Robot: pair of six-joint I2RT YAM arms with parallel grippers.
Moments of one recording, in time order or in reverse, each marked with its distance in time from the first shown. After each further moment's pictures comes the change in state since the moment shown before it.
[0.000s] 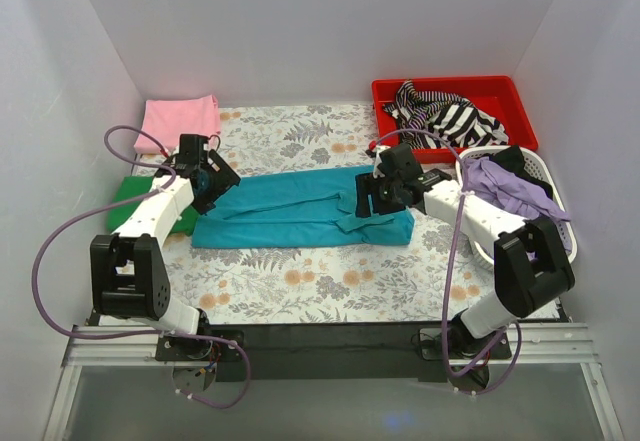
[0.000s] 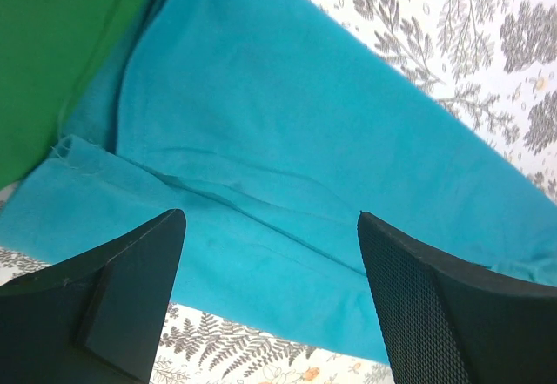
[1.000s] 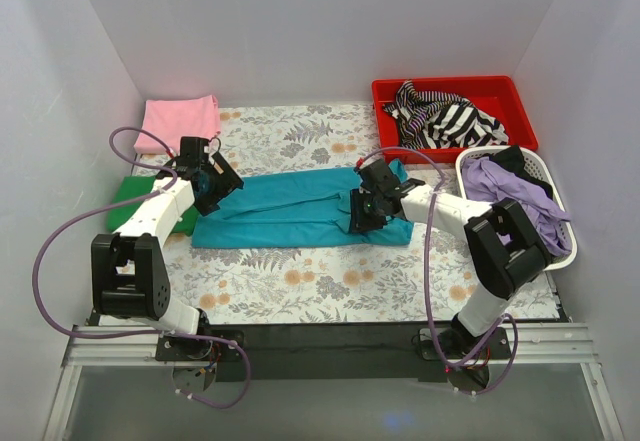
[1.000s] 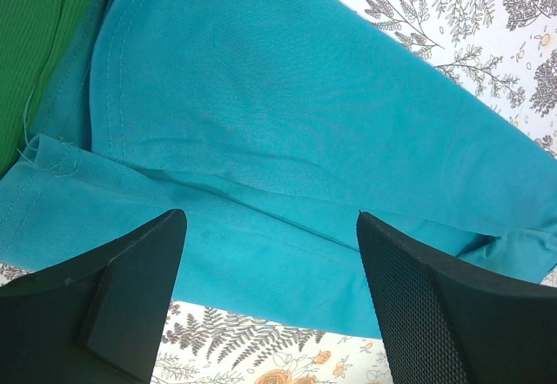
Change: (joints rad) left arm 0.000 0.001 -0.041 0.039 0.086 0.055; right arm 0.108 0.156 -0.034 0.066 -0.006 0.203
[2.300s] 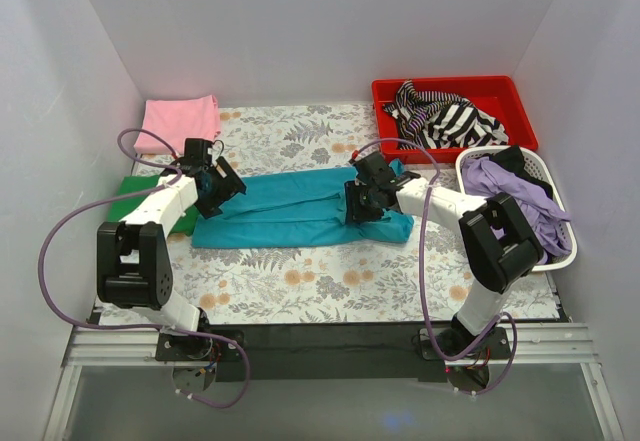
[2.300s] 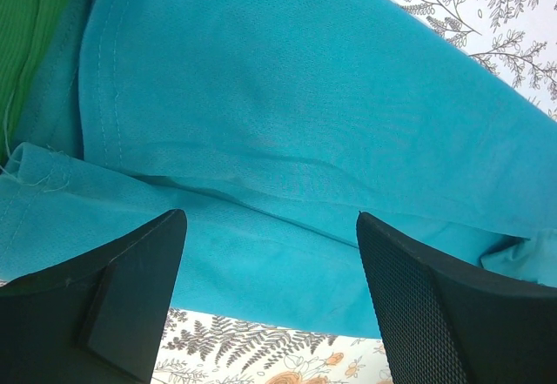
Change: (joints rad) left arm 0.000 0.064 0.000 0.005 0.020 0.020; right arm 0.001 0.056 0.079 0.004 0.045 -0.042
